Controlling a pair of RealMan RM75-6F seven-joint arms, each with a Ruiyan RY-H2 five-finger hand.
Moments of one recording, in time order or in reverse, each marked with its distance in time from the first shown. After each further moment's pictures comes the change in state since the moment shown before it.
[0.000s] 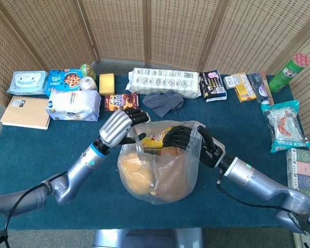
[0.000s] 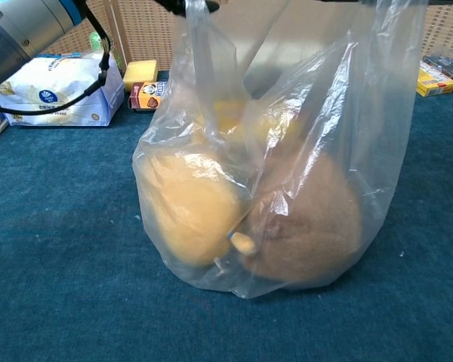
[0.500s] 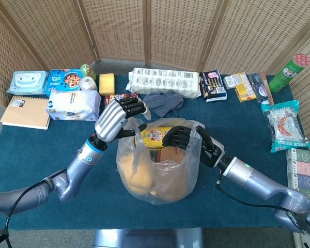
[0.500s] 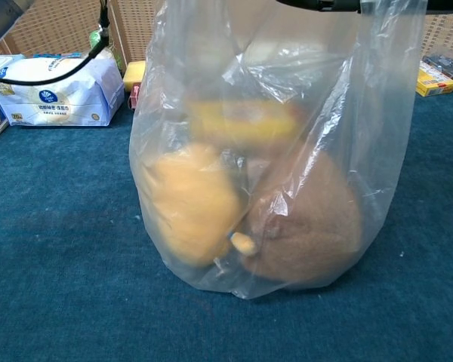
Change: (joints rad) left arm -0.026 0.018 -0.055 -0.026 0.002 0.084 0.012; right arm 0.006 -0.016 -0.001 0.005 0.012 -0.019 -0.022
